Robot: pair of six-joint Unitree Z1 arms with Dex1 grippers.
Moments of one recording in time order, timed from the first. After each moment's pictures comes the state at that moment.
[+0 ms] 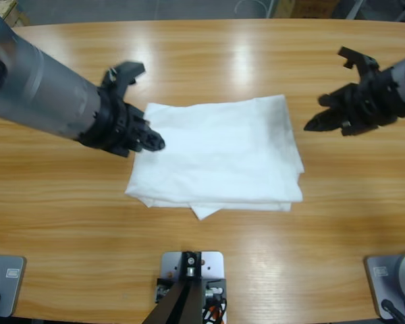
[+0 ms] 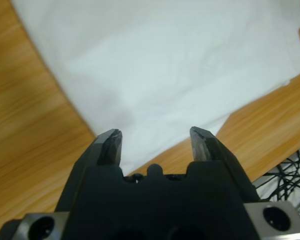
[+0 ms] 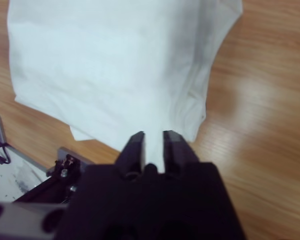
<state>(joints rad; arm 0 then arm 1) -0.96 1.74 -1.25 0.65 -0.04 -0.55 0.43 1.57 -1.05 0.70 0.34 0.28</state>
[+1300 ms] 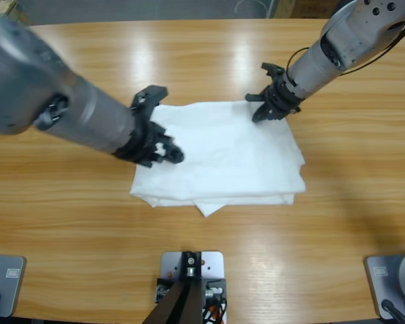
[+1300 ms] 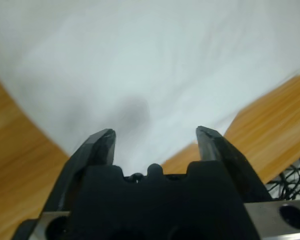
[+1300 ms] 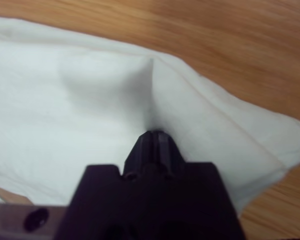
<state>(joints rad) -0.98 1.85 -1.23 0.54 -0.07 -0.57 0.45 2.06 -1.25 0.52 0.34 0.25</state>
